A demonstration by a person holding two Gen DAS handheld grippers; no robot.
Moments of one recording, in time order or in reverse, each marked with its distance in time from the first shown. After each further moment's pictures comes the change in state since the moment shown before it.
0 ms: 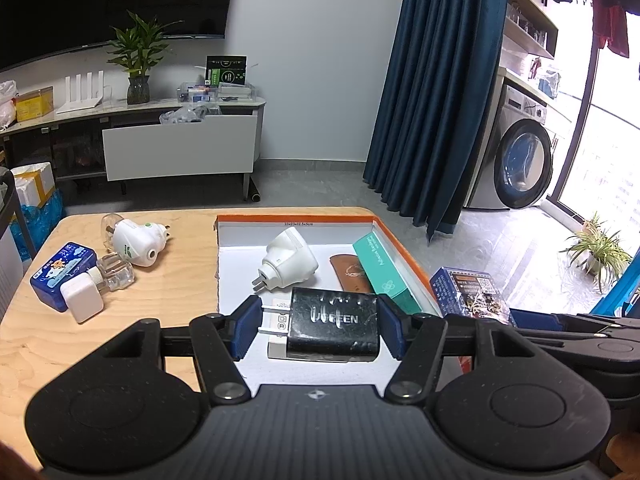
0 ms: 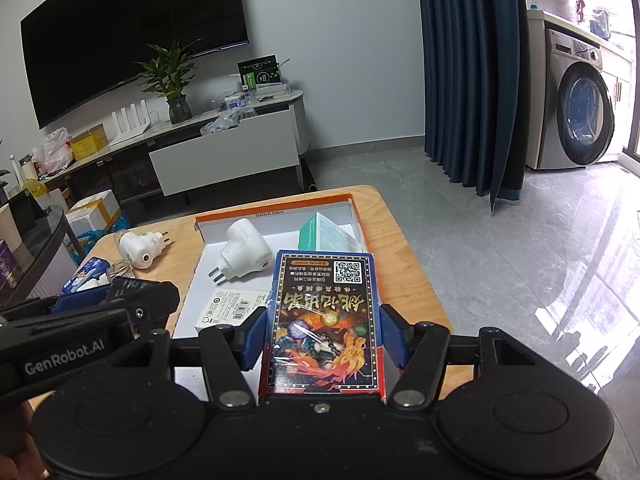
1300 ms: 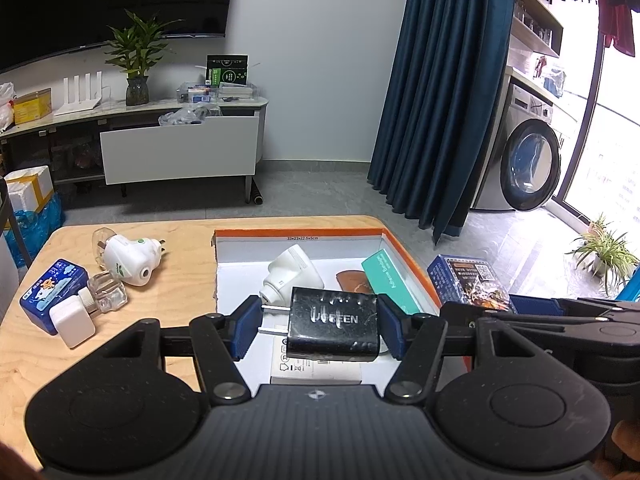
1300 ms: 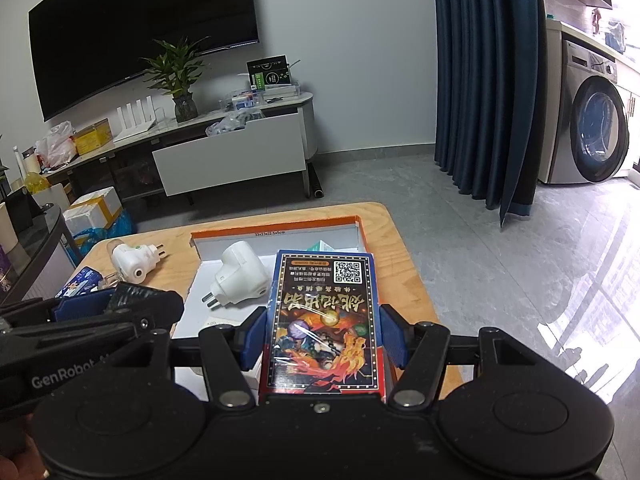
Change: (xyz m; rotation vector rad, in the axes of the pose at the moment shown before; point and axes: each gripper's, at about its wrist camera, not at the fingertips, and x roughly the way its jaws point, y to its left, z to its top) left arm 0.020 0.003 0.019 0.002 0.007 0.005; right arm 0.027 -0.001 0.028 -0.037 -0.004 0.014
